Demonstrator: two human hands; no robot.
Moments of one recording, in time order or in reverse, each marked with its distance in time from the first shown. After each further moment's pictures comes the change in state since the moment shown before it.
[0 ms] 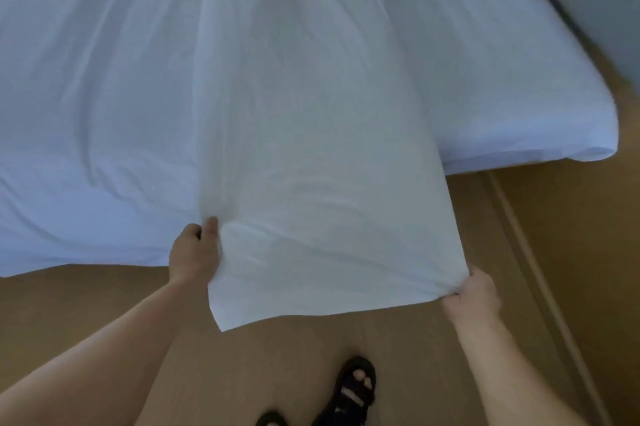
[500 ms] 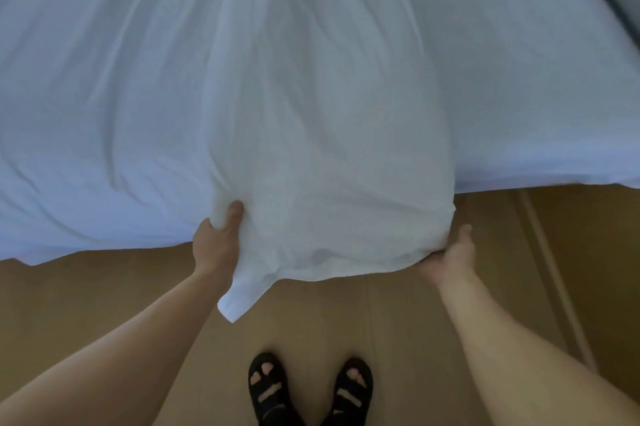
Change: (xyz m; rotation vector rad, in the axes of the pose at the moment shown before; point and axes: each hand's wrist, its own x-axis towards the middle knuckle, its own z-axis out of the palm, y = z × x) left_hand 0.013 0.040 0.004 -0.482 -0.006 -0.198; right_hand 0.034 -0.098 0.067 1.086 -0.382 0.410
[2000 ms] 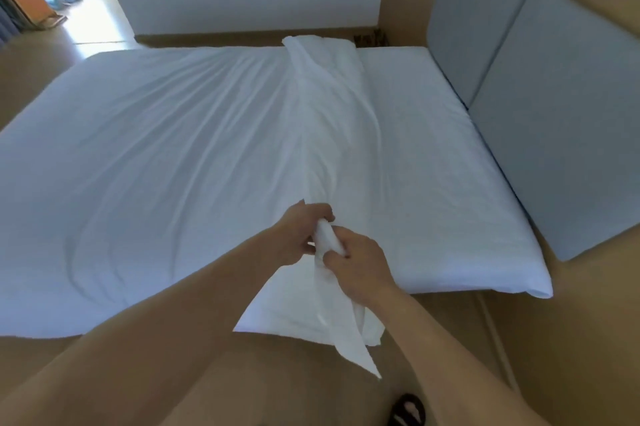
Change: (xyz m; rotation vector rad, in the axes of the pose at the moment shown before) left_hand -0.212 0.346 0.041 -0.027 -0.615 -0.013; right_hand -0.341 -0.132 0.177 -1.527 -0.574 -0.869
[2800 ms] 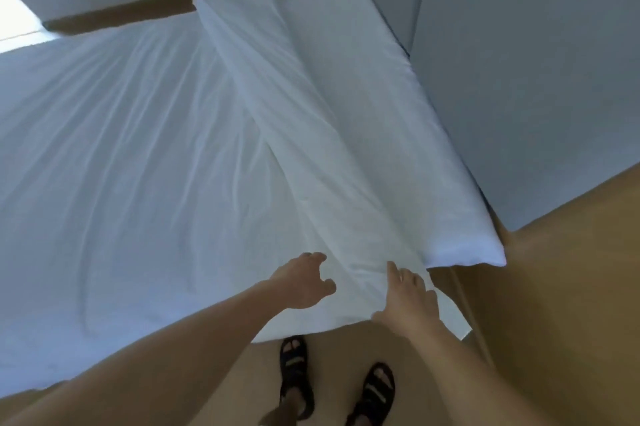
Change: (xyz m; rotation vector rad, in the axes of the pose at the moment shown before) left_hand 0.124 -0.048 0.185 1.425 -0.273 -0.005; right_hand 0.044 0.291 -0.116 -0.614 -0.271 0.557
